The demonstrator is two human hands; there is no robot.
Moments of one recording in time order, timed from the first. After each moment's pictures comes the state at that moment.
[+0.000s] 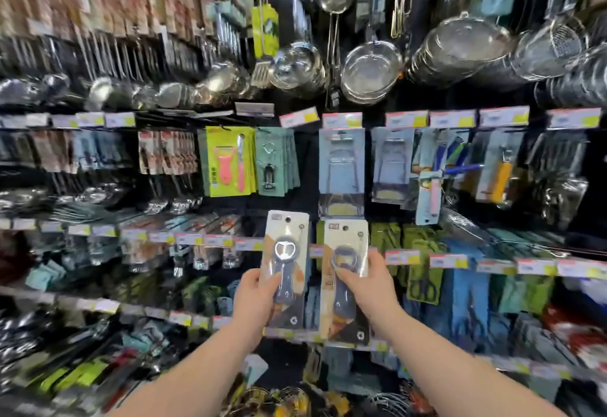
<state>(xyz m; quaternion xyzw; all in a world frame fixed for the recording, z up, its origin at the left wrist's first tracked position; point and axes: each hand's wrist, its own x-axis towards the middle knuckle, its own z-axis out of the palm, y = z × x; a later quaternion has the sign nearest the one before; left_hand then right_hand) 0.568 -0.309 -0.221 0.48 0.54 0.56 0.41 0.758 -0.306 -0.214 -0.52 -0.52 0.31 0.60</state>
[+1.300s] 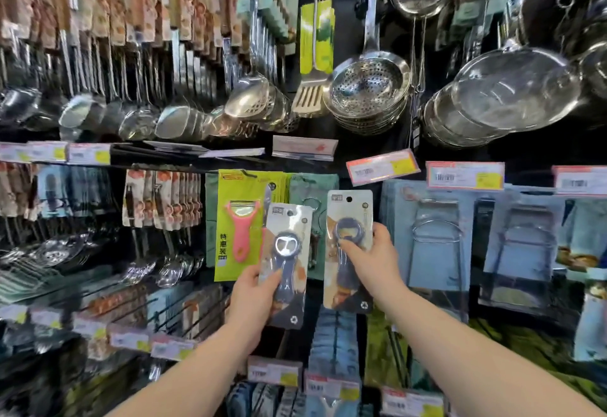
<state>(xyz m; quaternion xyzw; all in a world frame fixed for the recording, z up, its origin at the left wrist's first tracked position) 0.465 0.021 -0.157 0.47 0.48 0.64 0.36 0.654 0.048 -0.110 -0.47 -0.59 0.19 0.63</state>
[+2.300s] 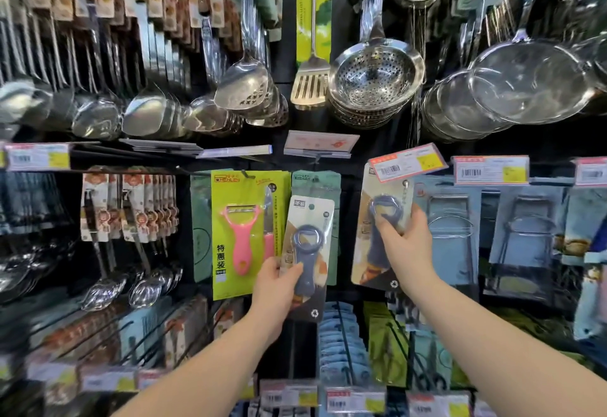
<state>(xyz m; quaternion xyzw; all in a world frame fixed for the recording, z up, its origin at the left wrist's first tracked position) 0.456 0.086 -0.149 0.52 0.40 0.60 0.46 0.651 0.065 -0.091 -0.48 -0.49 0.10 0.72</state>
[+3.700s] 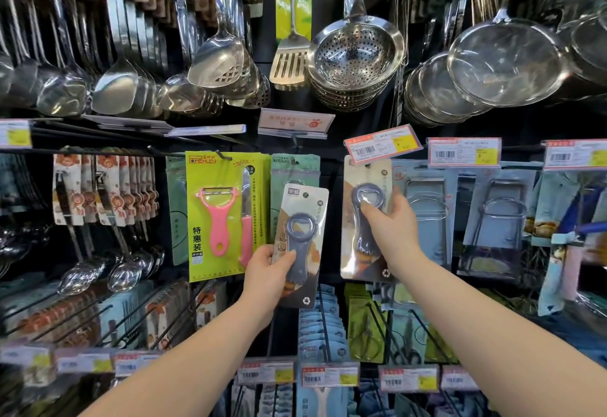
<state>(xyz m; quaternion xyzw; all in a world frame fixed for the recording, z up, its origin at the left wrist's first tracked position) 0.480 0.081 -0.158 0.53 0.41 0.60 0.45 0.667 0.058 -0.087 -0.52 -0.51 0.15 0.67</state>
